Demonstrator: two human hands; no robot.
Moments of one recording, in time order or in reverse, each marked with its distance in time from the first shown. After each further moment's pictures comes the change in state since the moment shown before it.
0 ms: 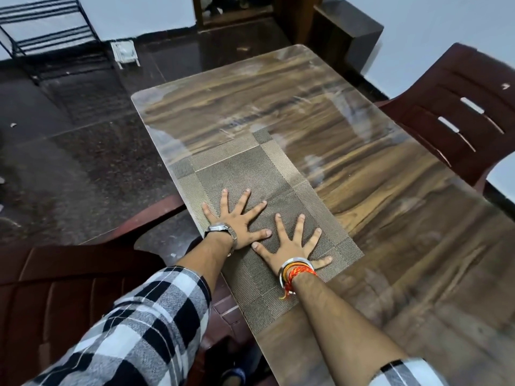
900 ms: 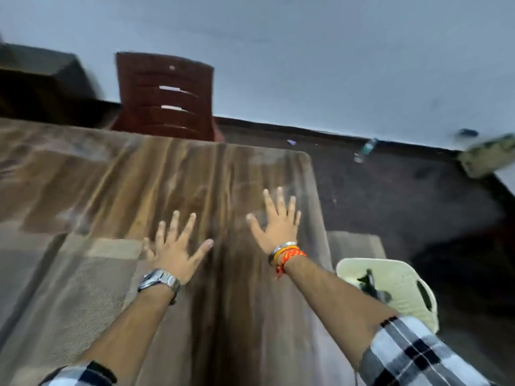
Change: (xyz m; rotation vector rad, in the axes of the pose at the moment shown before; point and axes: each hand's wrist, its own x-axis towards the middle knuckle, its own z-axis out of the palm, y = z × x) left_hand -0.096 0.260 0.020 0.056 0.136 0.637; right_hand -0.161 0.295 -0.087 0.317 0.823 0.479
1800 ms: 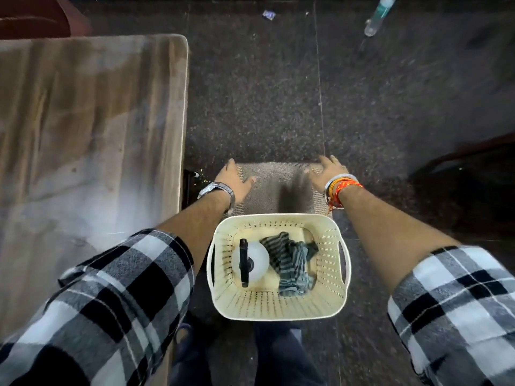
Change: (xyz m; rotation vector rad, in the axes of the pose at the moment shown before) left_hand 0.111 0.425 0.282 -0.117 -0.457 -0.133; right_hand 0.126 0.516 -0.052 -0.017 -0.585 0.441
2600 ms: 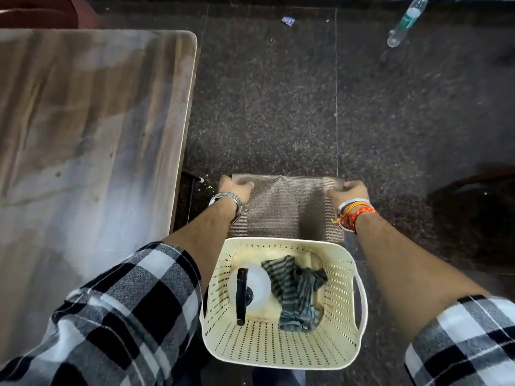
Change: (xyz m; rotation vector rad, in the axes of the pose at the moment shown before) left_hand 0.063 -0.006 0.029 -0.497 0.166 -0.330; right_hand 0.059 0.028 0.039 0.627 0.234 0.220
